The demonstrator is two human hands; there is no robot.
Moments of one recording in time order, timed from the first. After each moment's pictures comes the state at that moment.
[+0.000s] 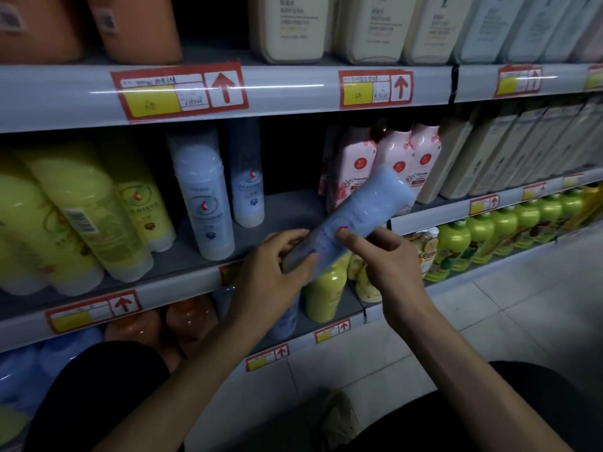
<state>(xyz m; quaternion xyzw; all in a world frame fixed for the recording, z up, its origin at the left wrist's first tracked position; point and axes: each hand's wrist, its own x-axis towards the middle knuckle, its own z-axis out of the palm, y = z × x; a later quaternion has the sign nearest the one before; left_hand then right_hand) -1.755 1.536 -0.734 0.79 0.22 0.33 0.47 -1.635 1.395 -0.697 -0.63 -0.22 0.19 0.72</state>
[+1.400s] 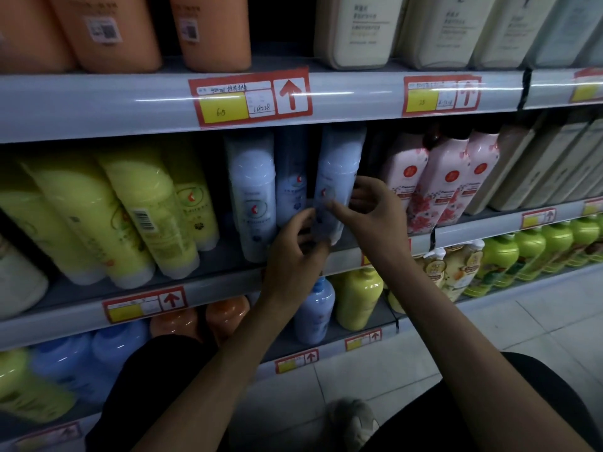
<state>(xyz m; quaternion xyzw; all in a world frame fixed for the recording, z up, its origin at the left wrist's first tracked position) -1.751 1.569 -0.726 0.70 0.27 0.36 0.55 -1.615 1.504 -0.697 -0.73 -0.36 0.03 0.58</state>
